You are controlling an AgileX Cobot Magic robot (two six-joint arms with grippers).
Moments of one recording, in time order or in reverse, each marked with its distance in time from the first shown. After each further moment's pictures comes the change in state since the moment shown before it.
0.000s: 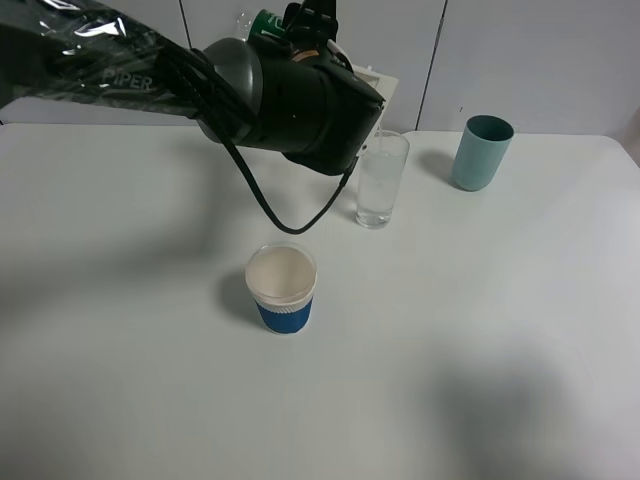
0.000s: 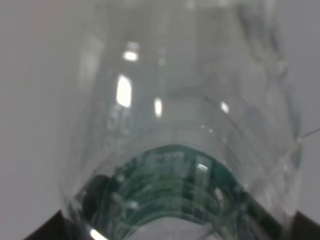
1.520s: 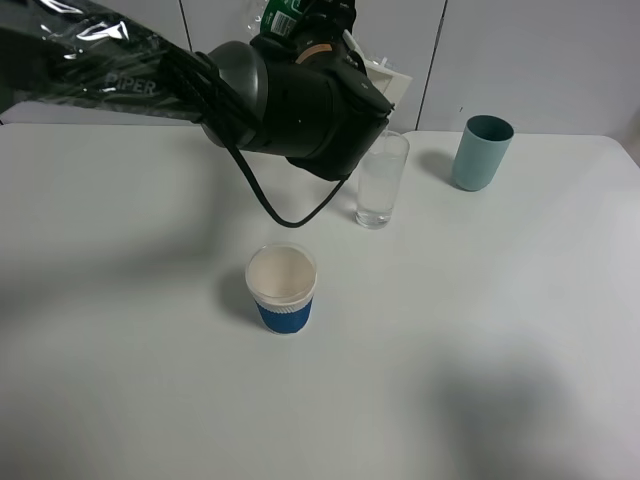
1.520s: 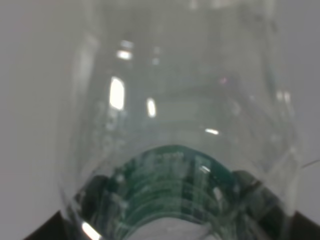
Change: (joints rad) left arm -0.017 0.000 0.000 0.109 -0.005 0.002; right arm 0.000 0.000 0.000 0.000 0.000 0.000
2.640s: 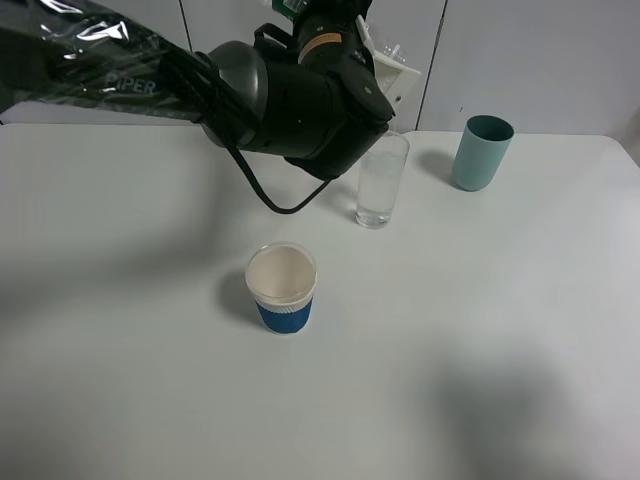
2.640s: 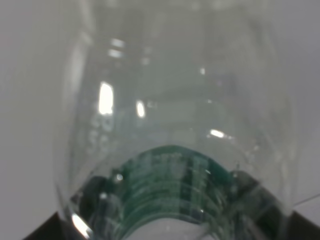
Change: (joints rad) left arm 0.000 0.000 0.000 0.147 0.000 0.000; right arm 0.000 0.000 0.000 0.000 0.000 0.000
